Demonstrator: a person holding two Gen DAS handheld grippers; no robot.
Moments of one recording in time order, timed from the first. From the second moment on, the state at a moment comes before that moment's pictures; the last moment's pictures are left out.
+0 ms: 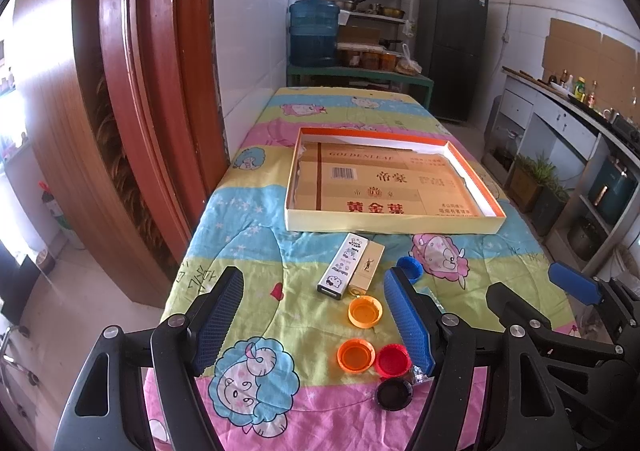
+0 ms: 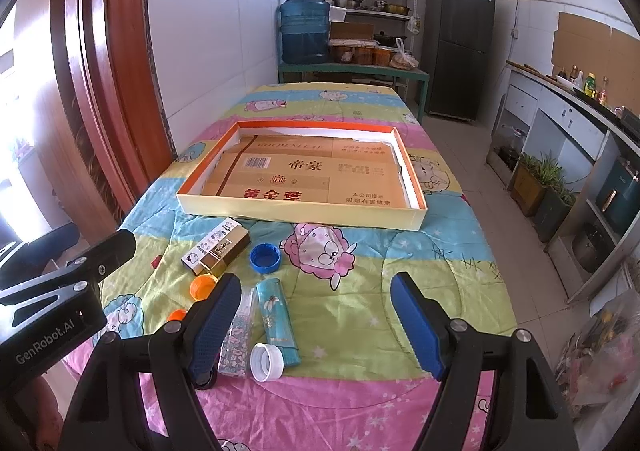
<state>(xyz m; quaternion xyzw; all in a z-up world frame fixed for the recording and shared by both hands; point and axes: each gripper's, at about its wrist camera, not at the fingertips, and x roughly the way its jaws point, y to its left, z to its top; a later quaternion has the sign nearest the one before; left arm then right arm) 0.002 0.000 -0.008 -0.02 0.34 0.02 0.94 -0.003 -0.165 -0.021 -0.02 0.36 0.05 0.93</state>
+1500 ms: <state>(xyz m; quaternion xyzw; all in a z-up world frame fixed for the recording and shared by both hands) 0.060 -0.002 -0.092 -0.06 0.47 -0.06 0.88 0.025 -0.170 -0.065 -0.03 0.44 0.07 0.90</state>
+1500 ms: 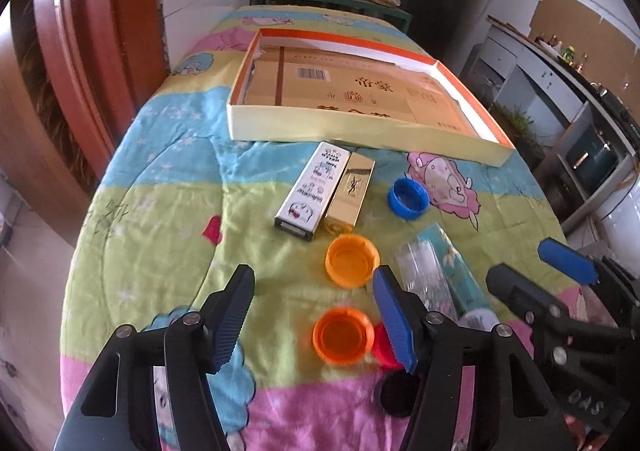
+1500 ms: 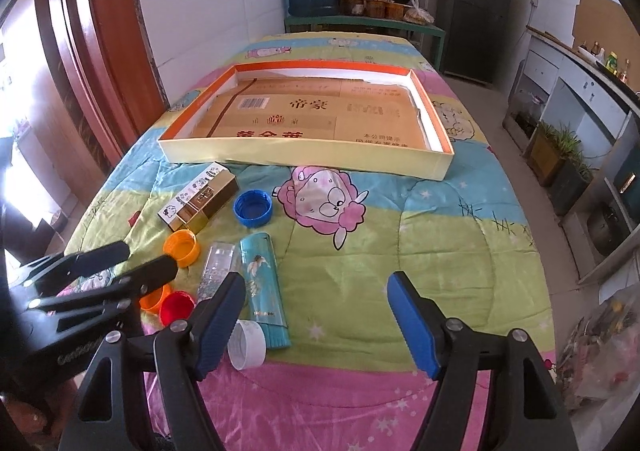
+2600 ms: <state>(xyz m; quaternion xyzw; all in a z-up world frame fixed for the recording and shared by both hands) 0.066 0.003 -0.093 -0.10 0.45 -0.12 0.88 0.051 -0.135 -0.090 -0.11 0.47 0.17 0.86</state>
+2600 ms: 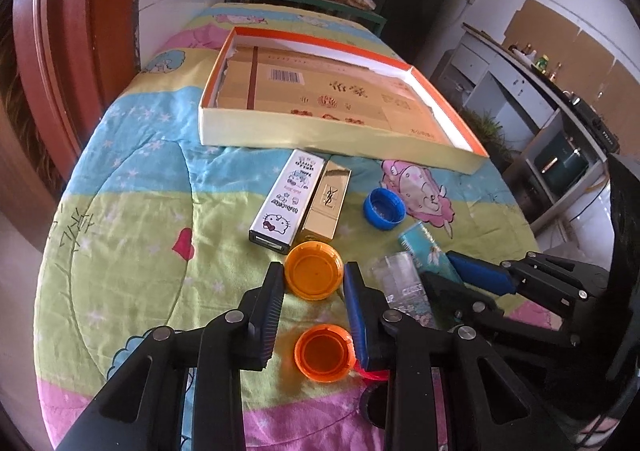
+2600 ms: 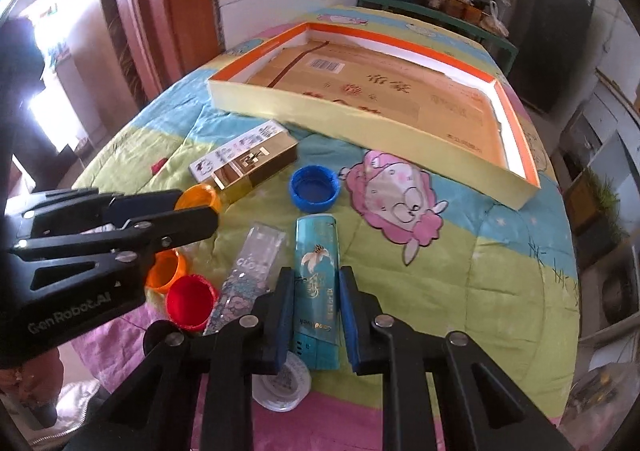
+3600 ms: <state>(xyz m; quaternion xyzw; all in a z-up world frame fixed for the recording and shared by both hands) 0.127 0.008 -0.014 -0.06 0.39 -0.10 0.91 0.103 -0.160 -0.030 -0.04 0.42 0.15 0.90</state>
